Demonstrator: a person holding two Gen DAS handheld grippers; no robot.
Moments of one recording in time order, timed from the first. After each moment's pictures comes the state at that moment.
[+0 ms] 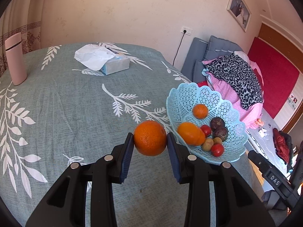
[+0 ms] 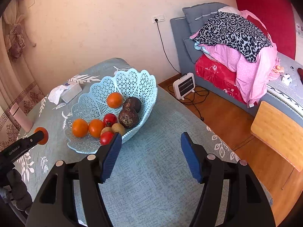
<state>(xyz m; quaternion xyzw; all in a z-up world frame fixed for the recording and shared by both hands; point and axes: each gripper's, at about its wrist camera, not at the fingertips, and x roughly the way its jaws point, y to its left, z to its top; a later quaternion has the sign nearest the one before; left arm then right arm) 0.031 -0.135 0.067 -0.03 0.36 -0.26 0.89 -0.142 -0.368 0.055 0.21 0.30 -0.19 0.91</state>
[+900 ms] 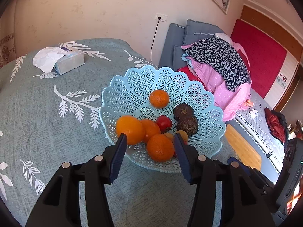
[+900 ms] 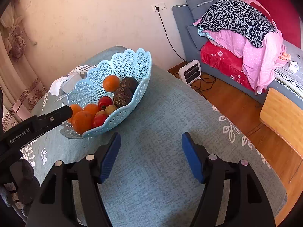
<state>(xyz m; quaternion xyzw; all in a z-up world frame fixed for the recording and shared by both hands) 0.018 -0.222 0.055 0.01 0.37 -0.32 0.87 -0.139 -0.375 0.023 0.24 0.32 -0.16 0.90</state>
